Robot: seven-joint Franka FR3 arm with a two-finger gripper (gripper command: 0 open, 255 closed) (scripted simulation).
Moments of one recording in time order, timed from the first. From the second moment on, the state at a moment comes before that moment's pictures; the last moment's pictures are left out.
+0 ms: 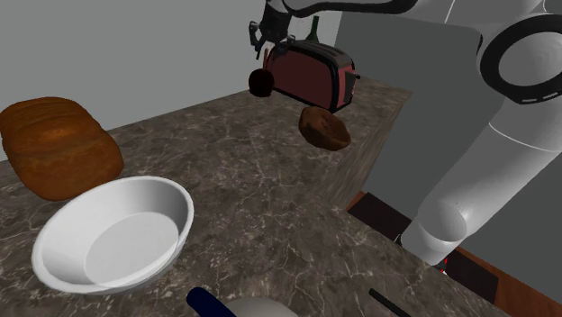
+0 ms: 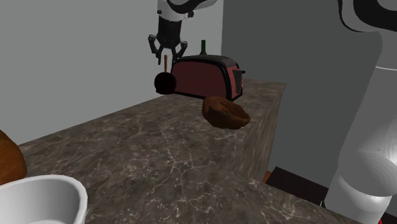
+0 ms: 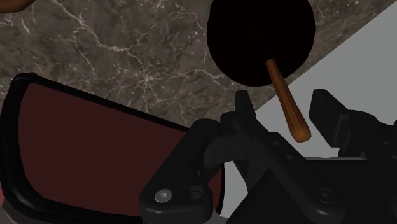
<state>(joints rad) -0.17 0.00 0.36 -1.62 -0.23 1.99 1.01</state>
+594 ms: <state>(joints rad) -0.16 0.04 0.37 -1.46 -0.24 1.87 0.99</state>
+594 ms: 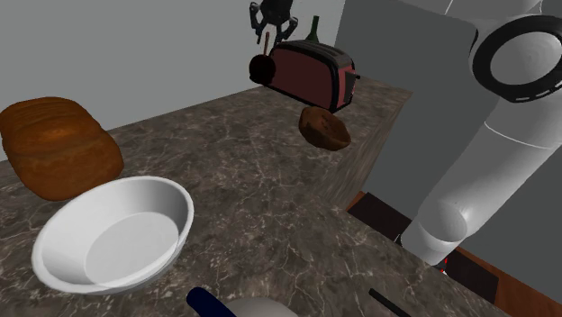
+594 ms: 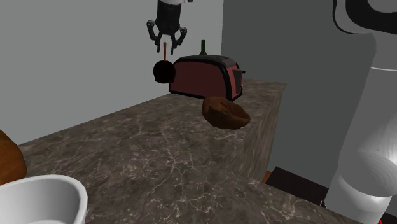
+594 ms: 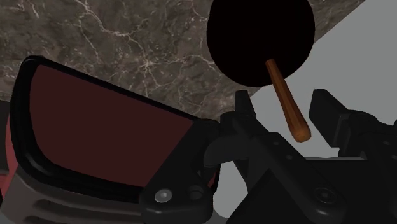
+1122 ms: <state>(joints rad) -0.20 -0.24 0.30 -1.71 -0.11 1.87 0.89</state>
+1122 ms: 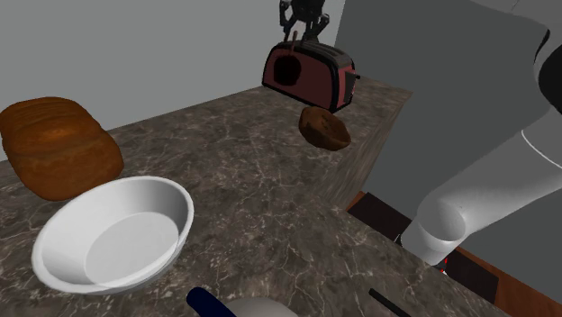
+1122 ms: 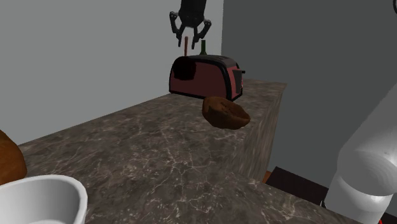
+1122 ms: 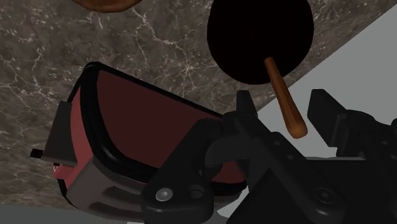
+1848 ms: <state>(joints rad) -0.18 -0.61 0.17 -1.97 -0.03 1.79 0.74</state>
